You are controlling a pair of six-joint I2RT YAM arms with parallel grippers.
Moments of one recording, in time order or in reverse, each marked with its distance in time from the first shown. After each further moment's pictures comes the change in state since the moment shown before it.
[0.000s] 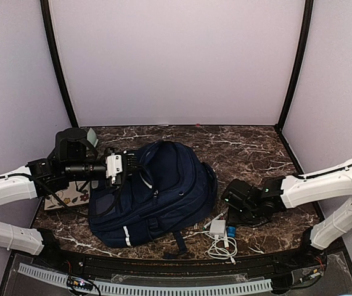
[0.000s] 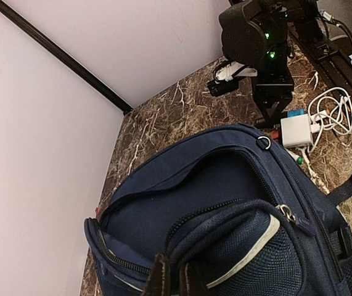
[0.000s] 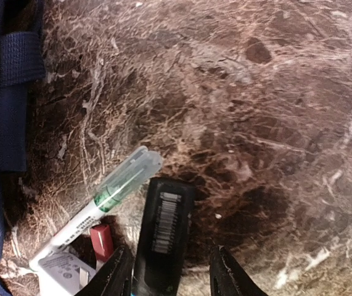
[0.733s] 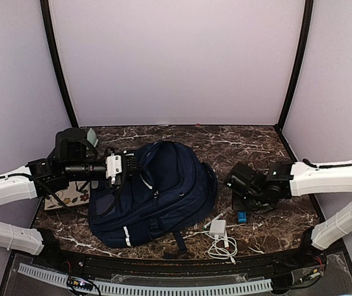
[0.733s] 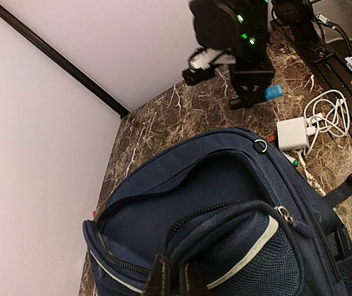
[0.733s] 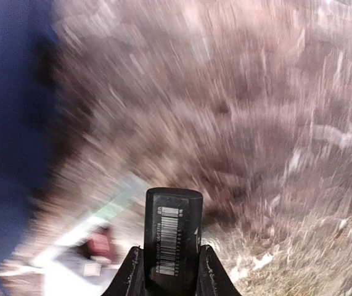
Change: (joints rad) left arm 0.000 0.000 0.000 0.000 0.021 0.000; right arm -0.024 -0.006 0.130 -0.206 0.091 -0.098
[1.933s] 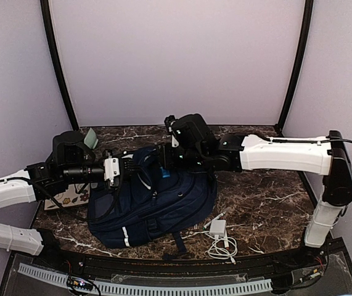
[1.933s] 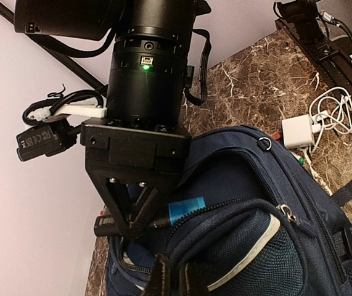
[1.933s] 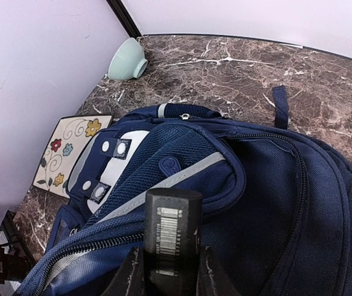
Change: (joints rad) left arm 0.001 -0.032 -0.045 0.044 -0.018 0.010; right arm 0.045 0.399 0.652 0.521 -0.198 -0.433
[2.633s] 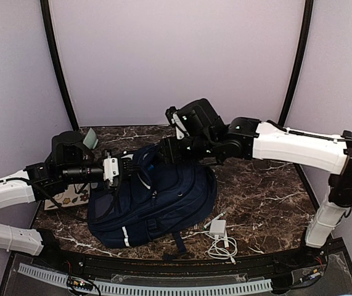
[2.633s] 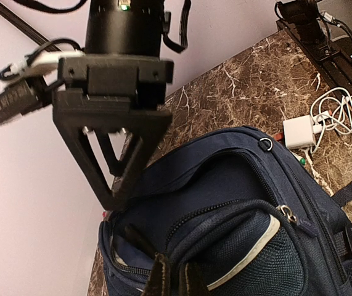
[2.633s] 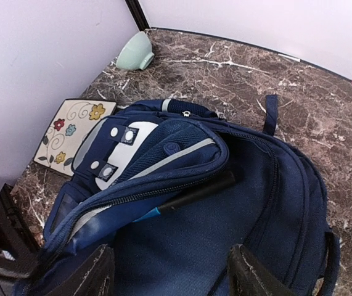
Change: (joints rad) left arm -0.001 -0.009 -0.002 0.001 -0.005 0.003; right arm -0.002 -0.048 0.108 -0.222 -0.023 -0.102
